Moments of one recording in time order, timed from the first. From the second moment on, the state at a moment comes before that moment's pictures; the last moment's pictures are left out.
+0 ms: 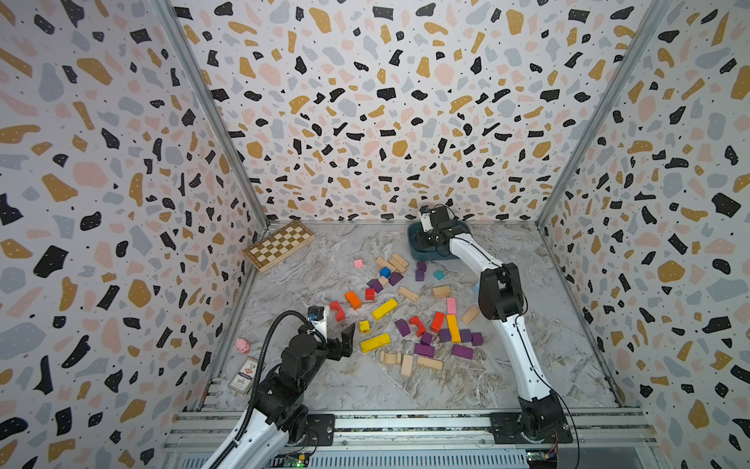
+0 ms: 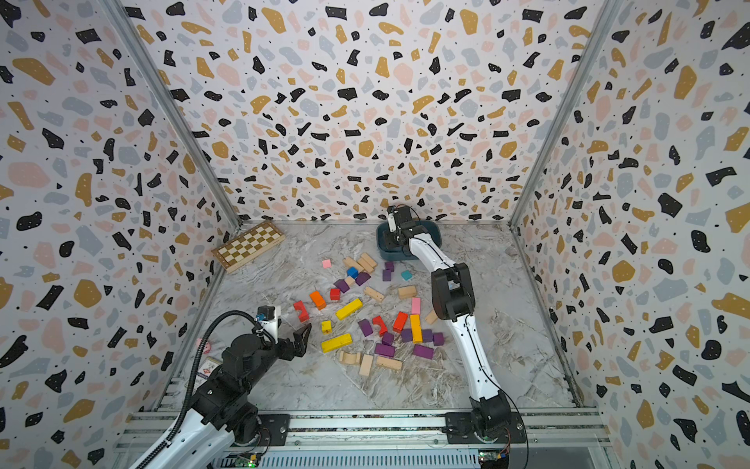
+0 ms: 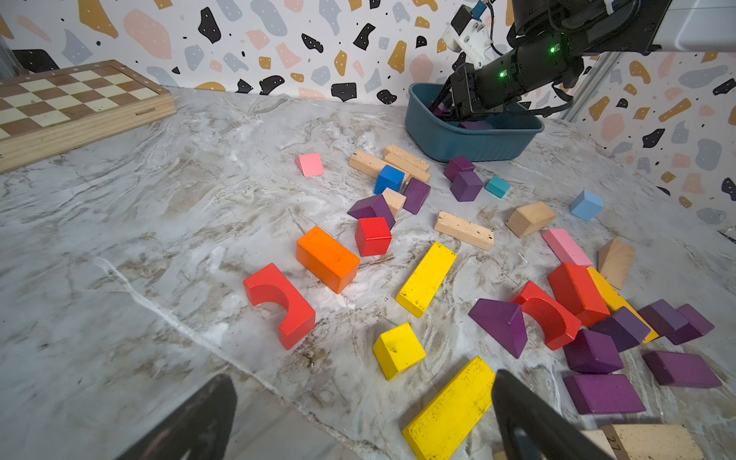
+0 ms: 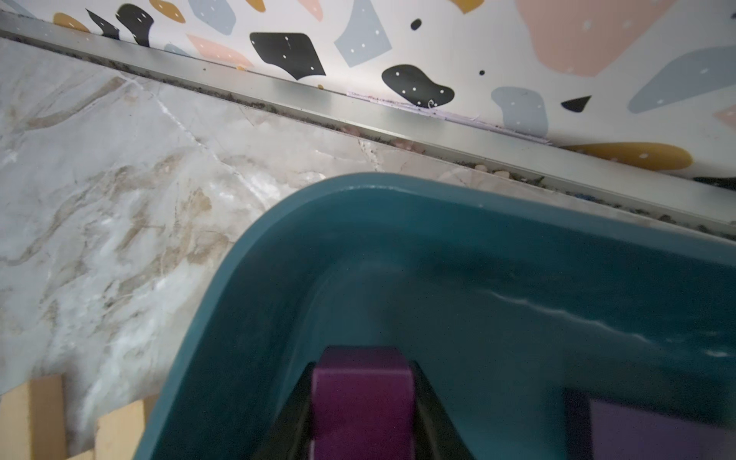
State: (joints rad) left arm -0.49 0.37 0.19 -0.19 -0.12 -0.26; right arm 0.38 2.64 2.38 -0.50 -0.12 0.07
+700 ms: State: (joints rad) left arm -0.49 0.38 0.19 -0.19 -0.12 -0.26; right arm 0.38 2.56 2.36 -0.53 -0.12 0.04
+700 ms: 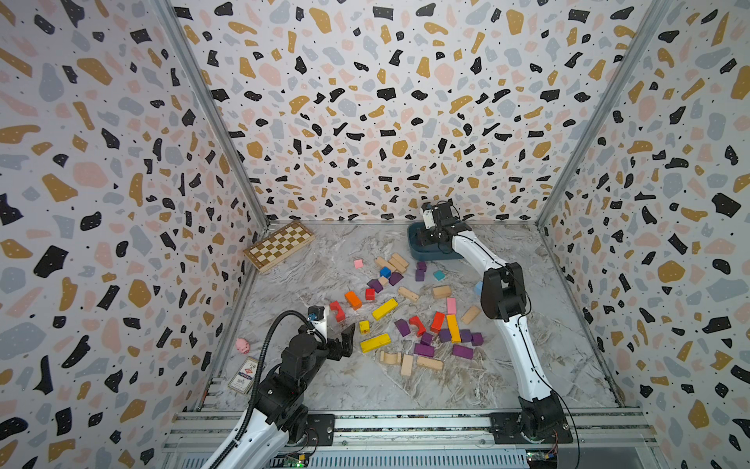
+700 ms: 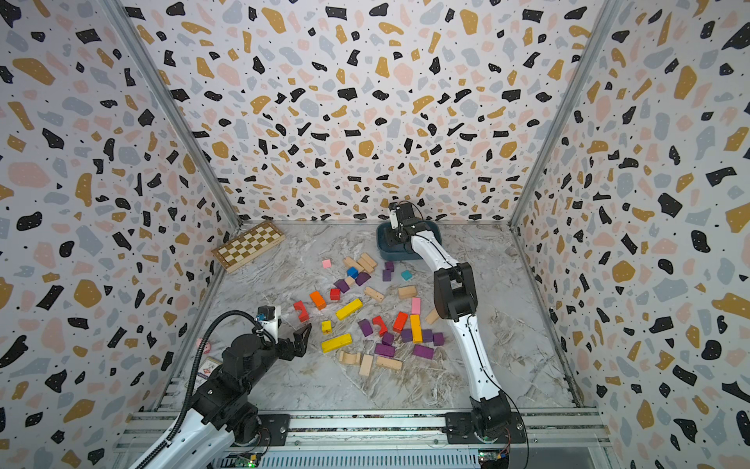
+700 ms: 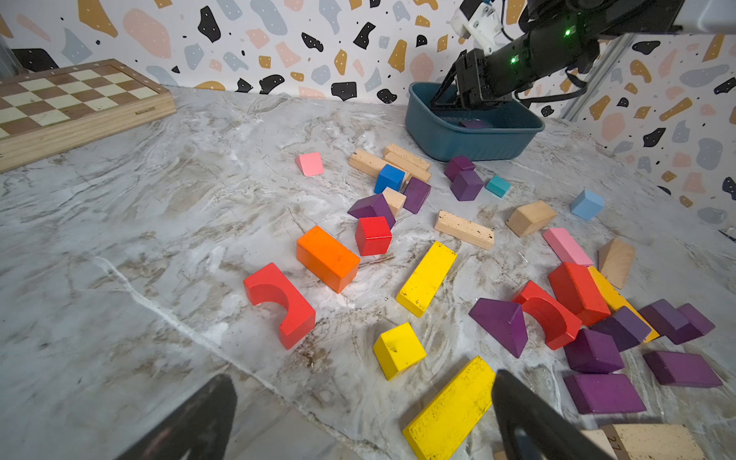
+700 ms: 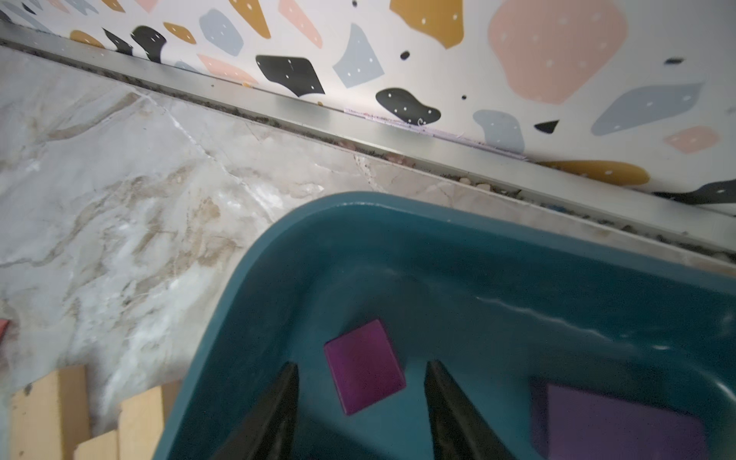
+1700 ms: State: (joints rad) left arm -0.49 0.37 0.19 -0.19 -0.11 -0.26; right arm 0.49 1.77 1.31 -0.30 -0.07 0.05
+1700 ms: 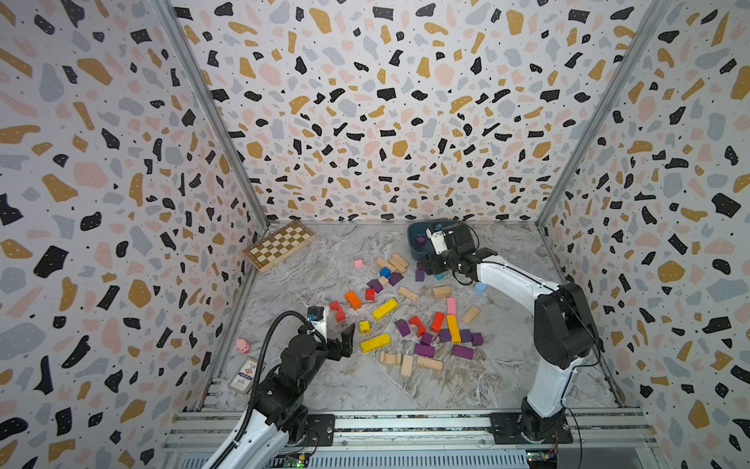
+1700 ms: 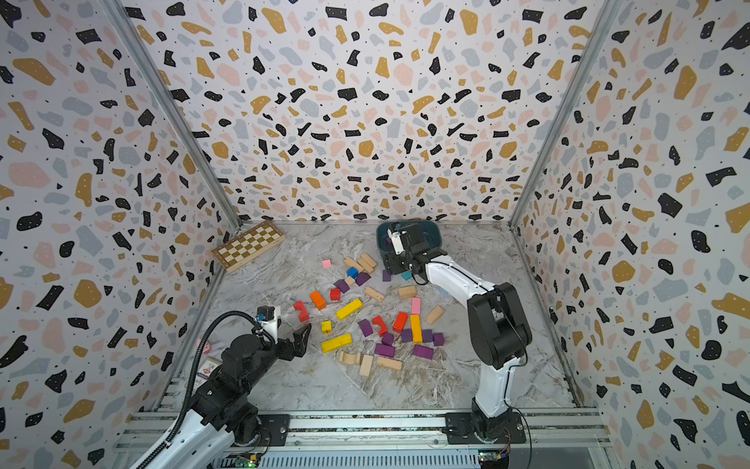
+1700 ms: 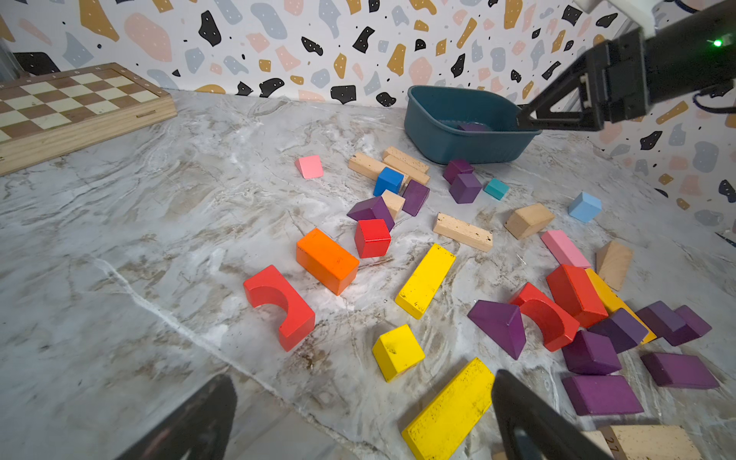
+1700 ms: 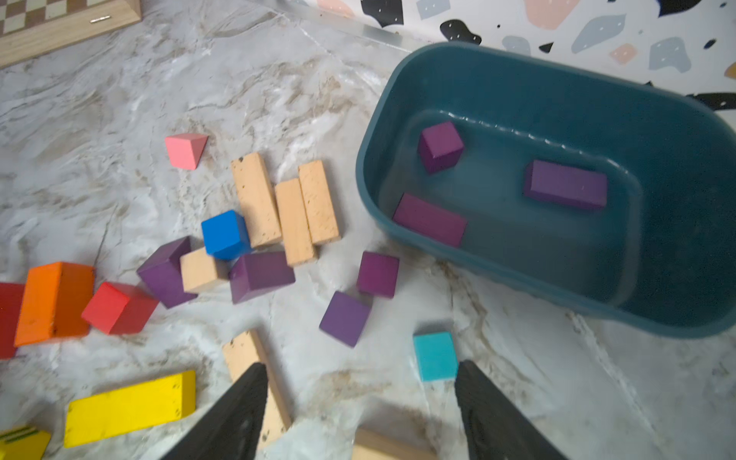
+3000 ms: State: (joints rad) left arm -0.49 0.37 0.19 -0.19 -0.11 -0.26; right arm 0.54 0.94 0.45 -0.44 0.09 0.50
